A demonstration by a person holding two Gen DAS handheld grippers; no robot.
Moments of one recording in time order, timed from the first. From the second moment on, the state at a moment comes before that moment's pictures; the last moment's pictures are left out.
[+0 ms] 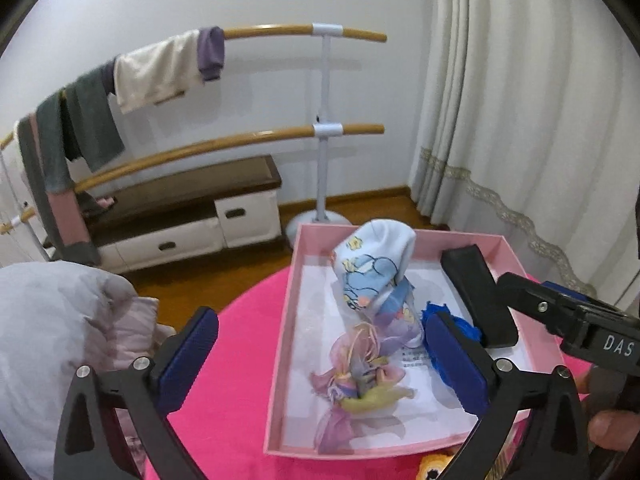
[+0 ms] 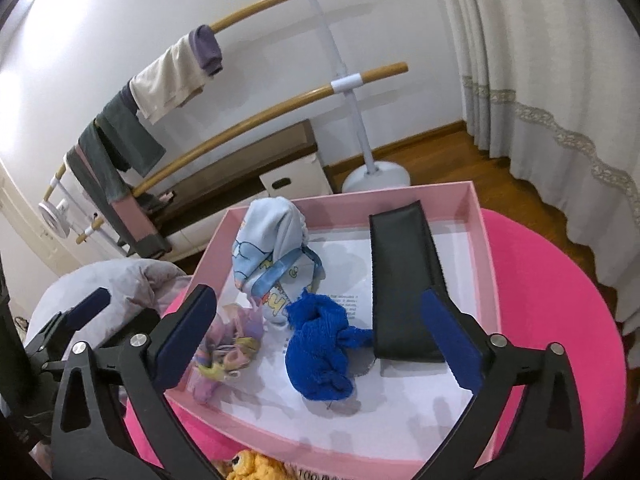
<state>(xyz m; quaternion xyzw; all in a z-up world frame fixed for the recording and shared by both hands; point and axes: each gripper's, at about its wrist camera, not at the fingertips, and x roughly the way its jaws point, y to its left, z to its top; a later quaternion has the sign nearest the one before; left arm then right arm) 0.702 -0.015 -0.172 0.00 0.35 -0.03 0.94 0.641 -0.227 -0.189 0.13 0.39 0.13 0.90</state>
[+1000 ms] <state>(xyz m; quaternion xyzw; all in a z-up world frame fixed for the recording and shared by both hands) 0.396 -0.021 -0.135 0.01 0.25 0.01 0.97 0.406 -0.250 -0.086 0.07 0.24 0.09 0.96</state>
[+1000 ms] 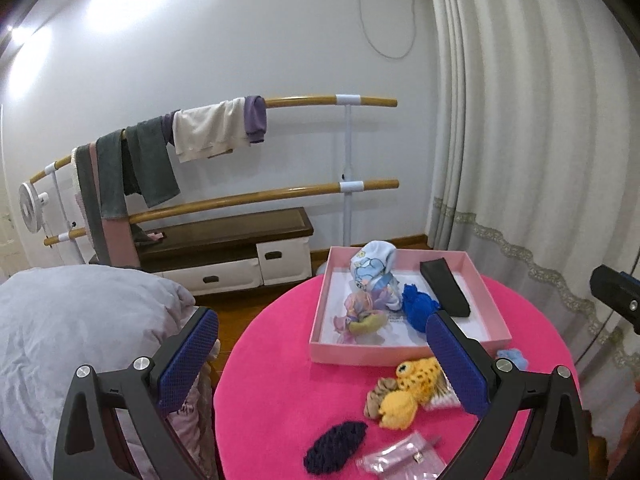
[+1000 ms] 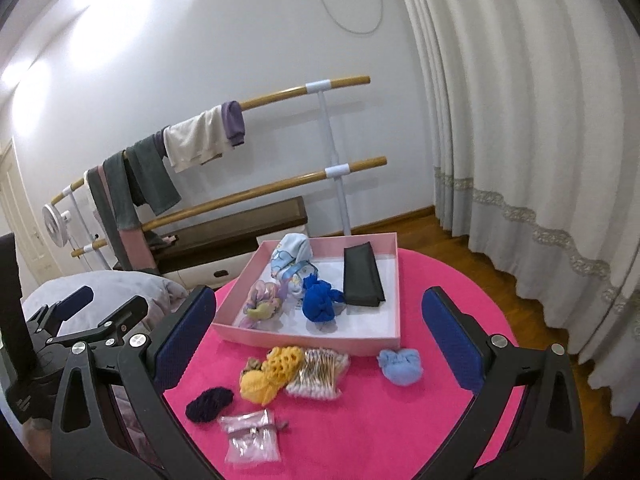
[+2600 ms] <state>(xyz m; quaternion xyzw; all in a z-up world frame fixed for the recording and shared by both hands) 0.302 0.013 -0.158 0.00 0.32 0.01 0.95 0.344 -0.236 -0.139 0.06 0.30 0.10 0.95</state>
